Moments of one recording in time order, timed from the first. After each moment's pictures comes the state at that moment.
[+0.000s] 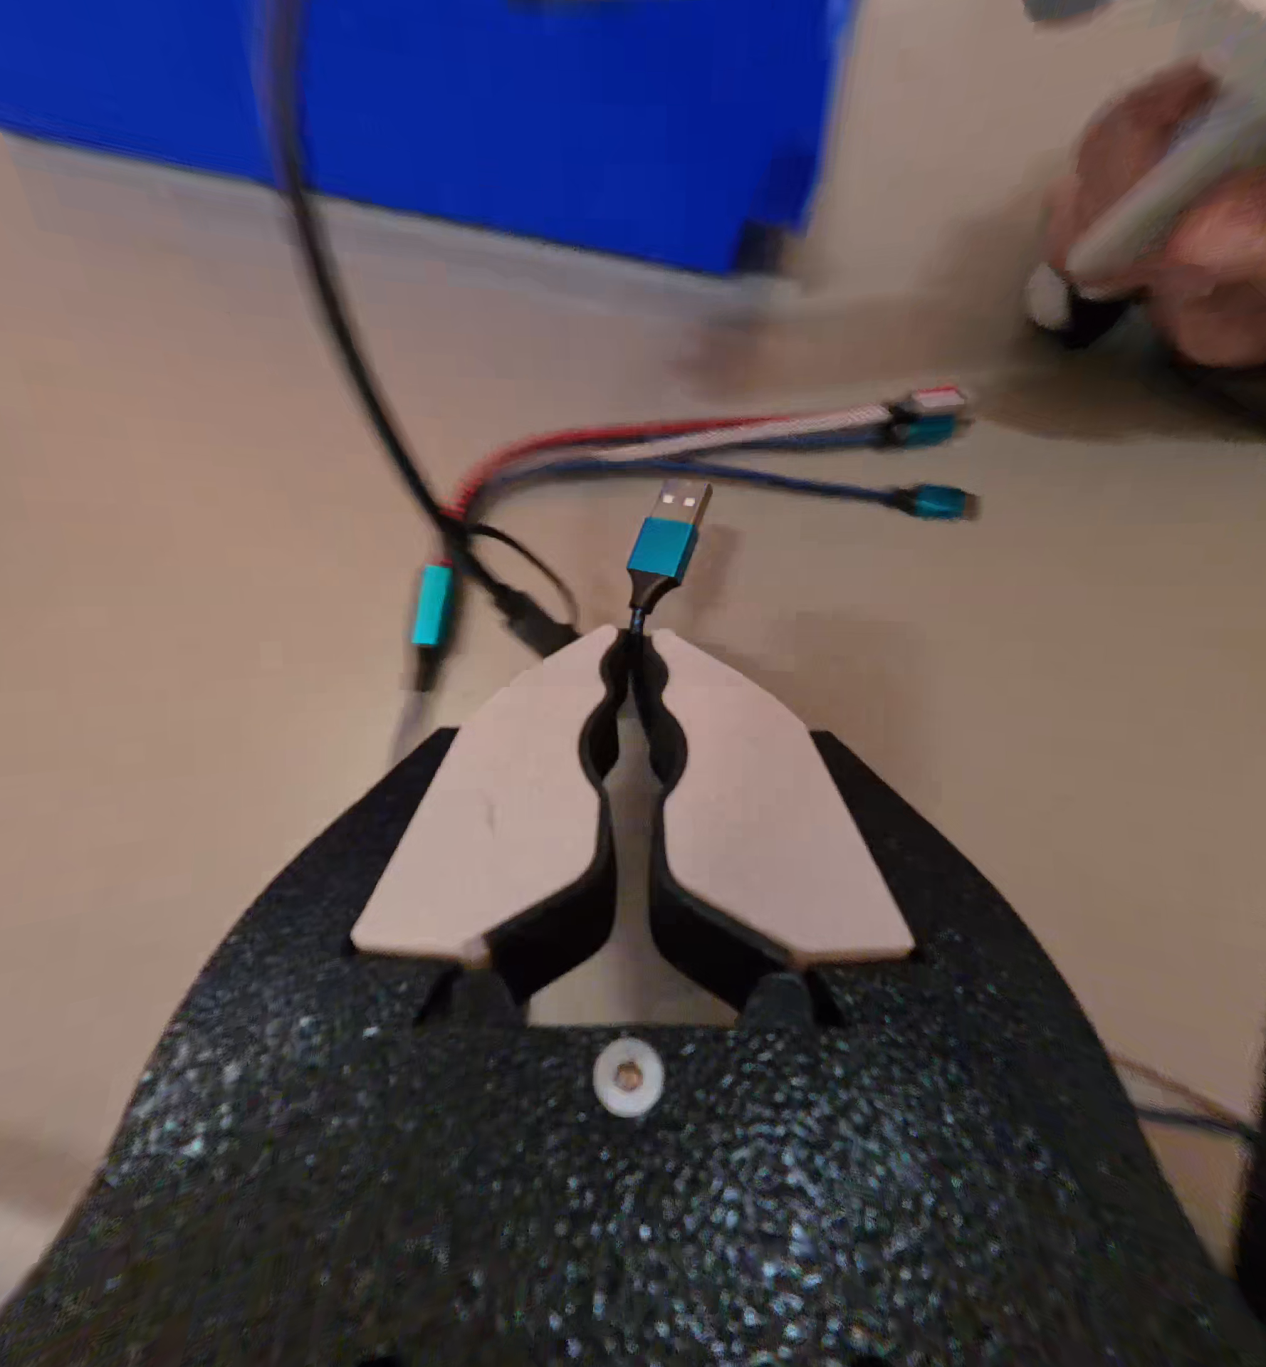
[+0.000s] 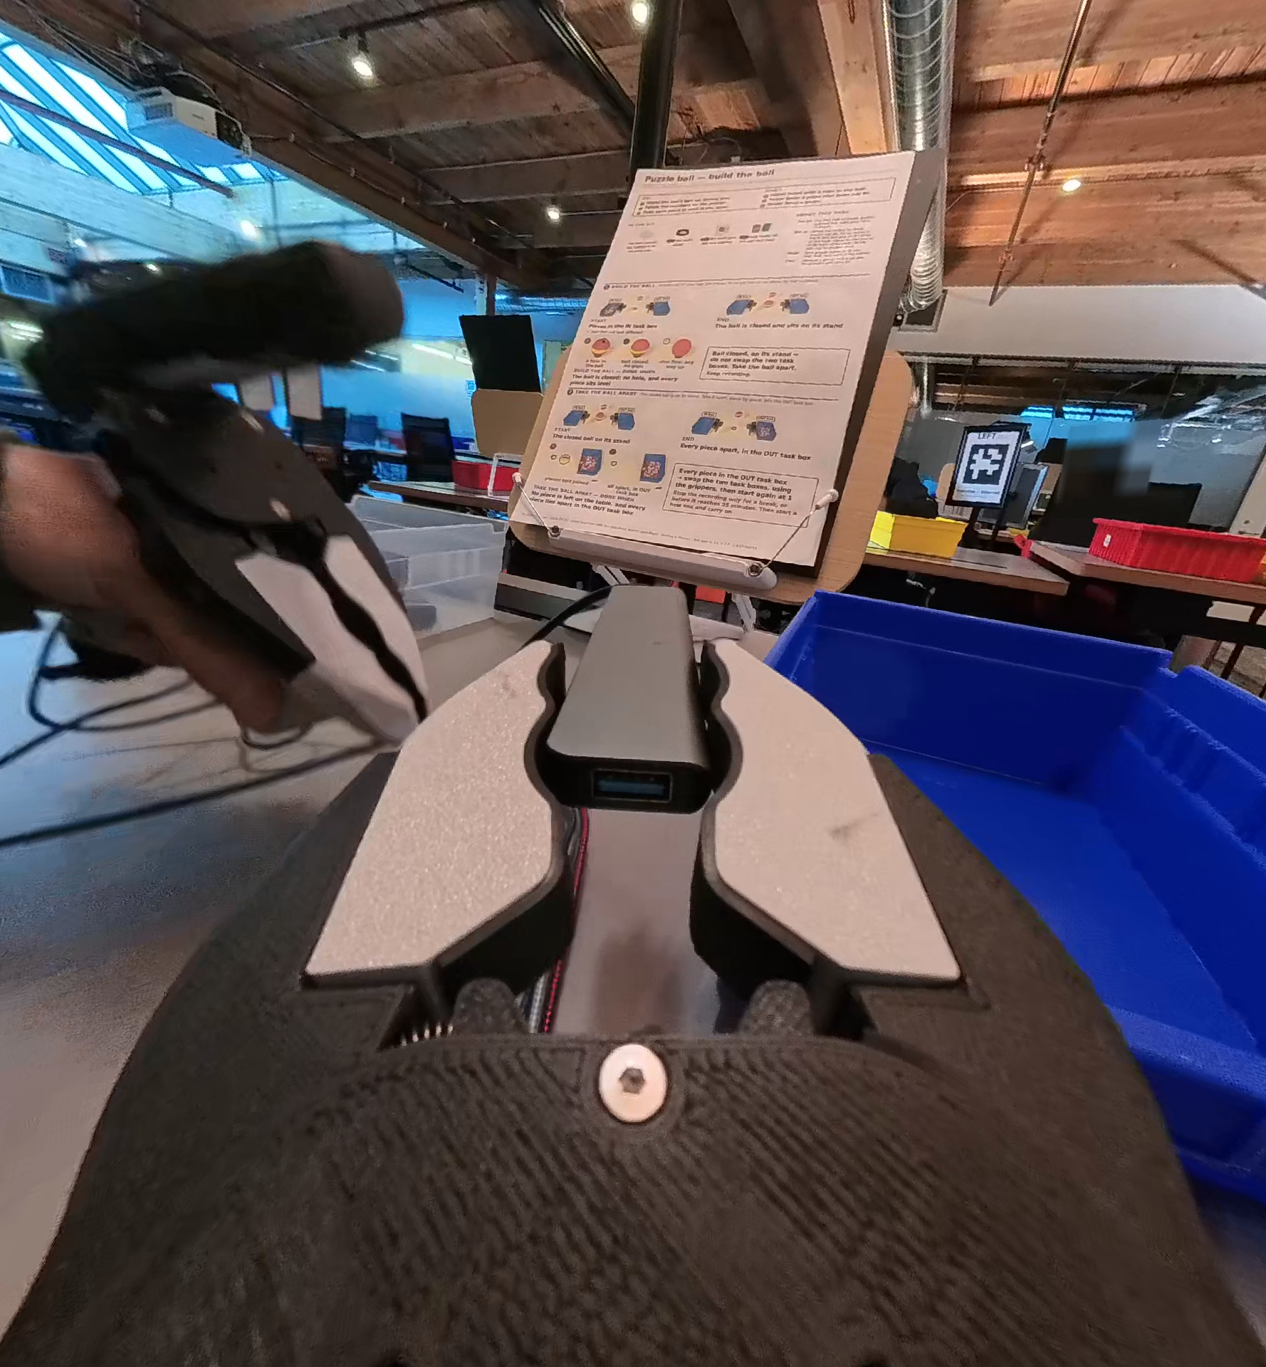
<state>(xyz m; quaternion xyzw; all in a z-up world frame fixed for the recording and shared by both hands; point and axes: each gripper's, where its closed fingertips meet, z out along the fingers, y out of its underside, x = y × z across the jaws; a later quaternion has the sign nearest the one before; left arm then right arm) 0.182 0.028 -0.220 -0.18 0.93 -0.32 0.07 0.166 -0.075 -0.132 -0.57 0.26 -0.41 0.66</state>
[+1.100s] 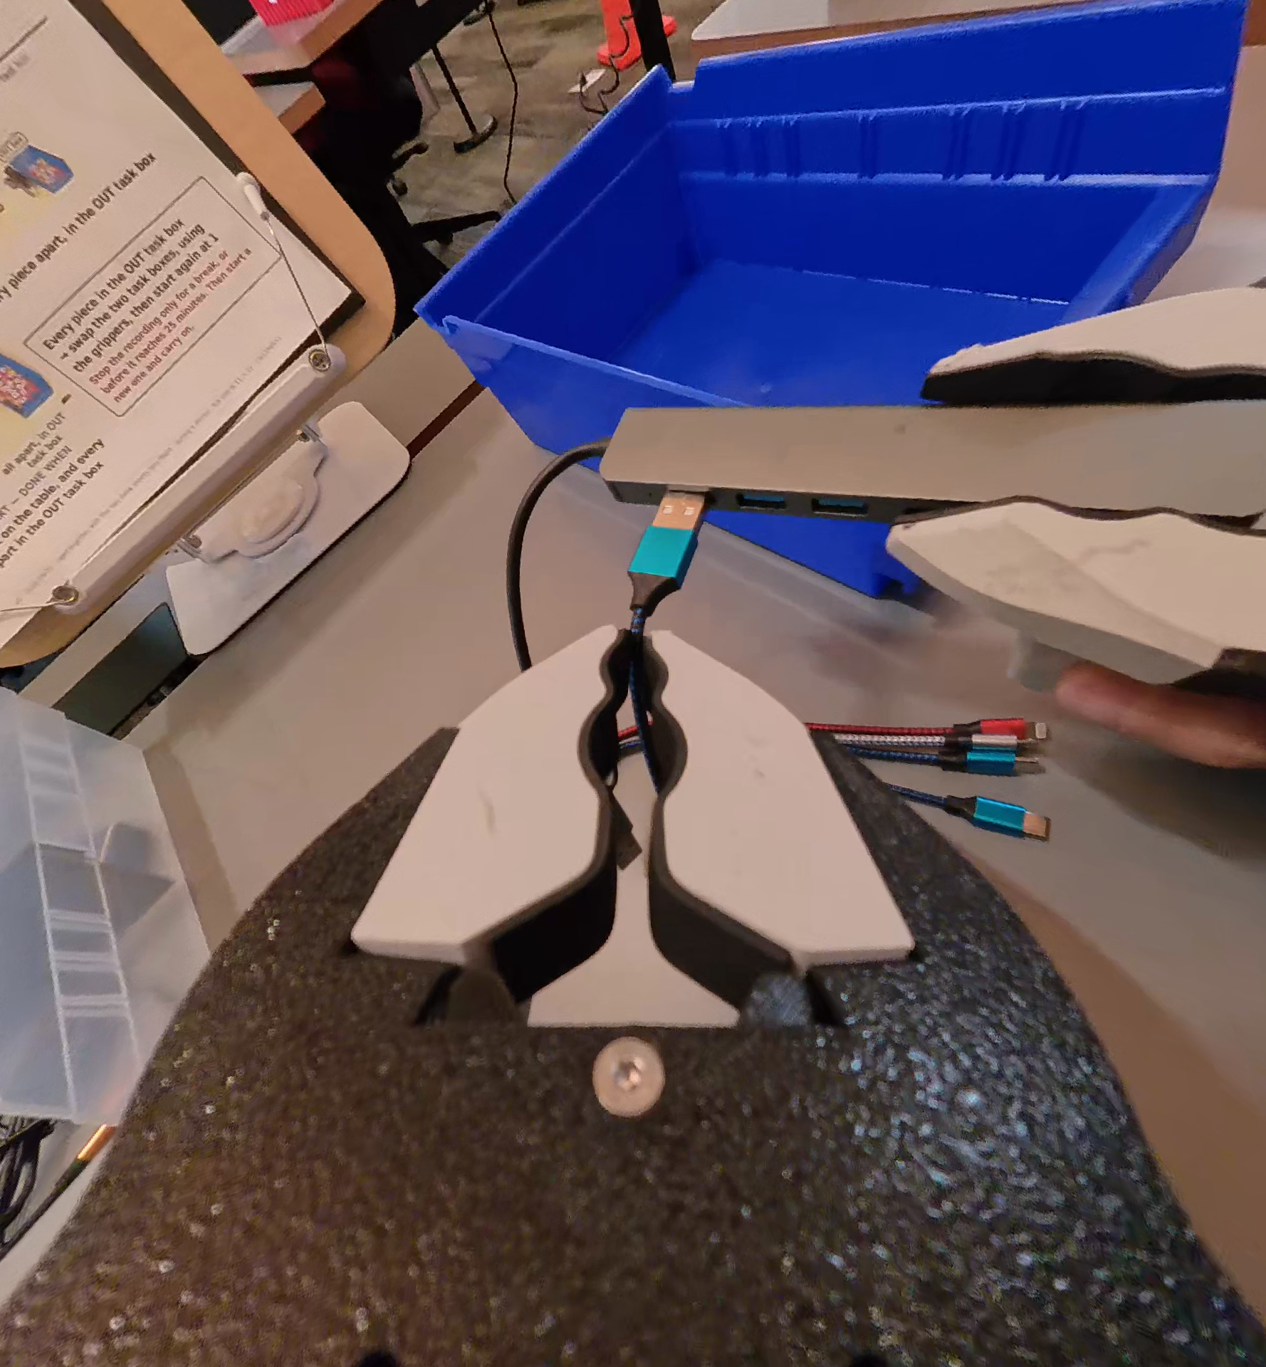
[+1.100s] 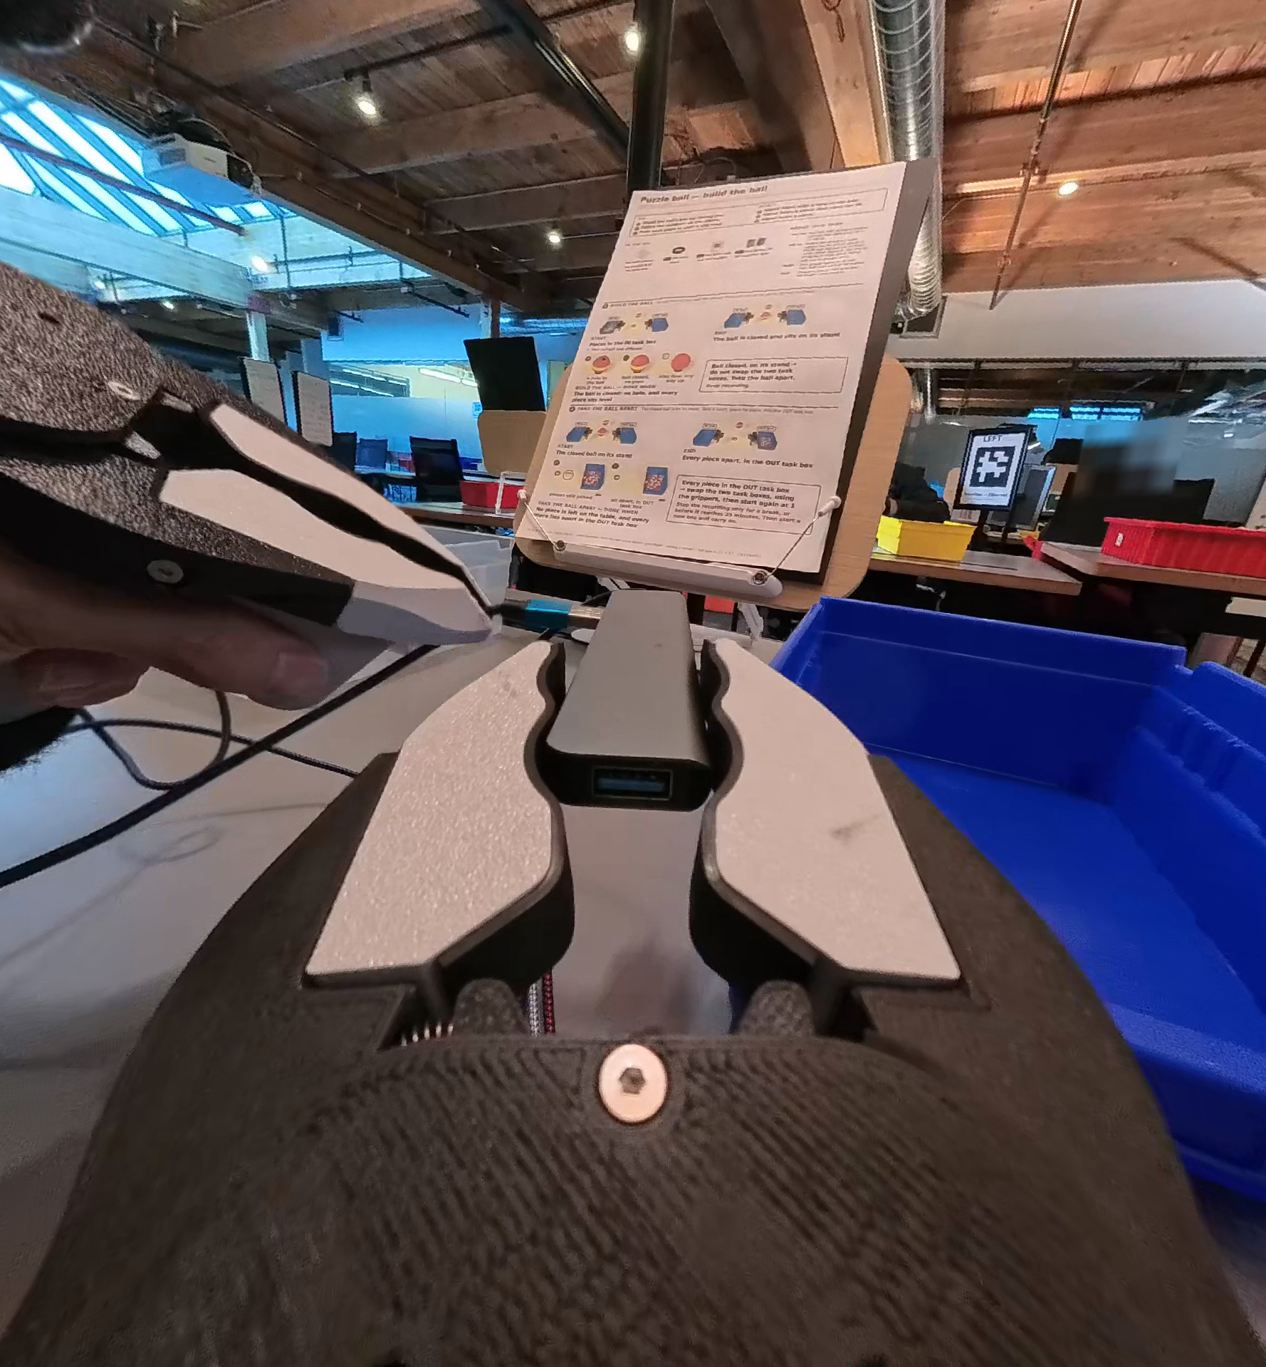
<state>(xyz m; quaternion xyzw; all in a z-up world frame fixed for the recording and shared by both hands) 0.184 -0.009 -0.147 -0.30 0.80 -0.37 0.36 0.166 -0.075 -0.130 -0.56 0.27 -0.40 0.68</state>
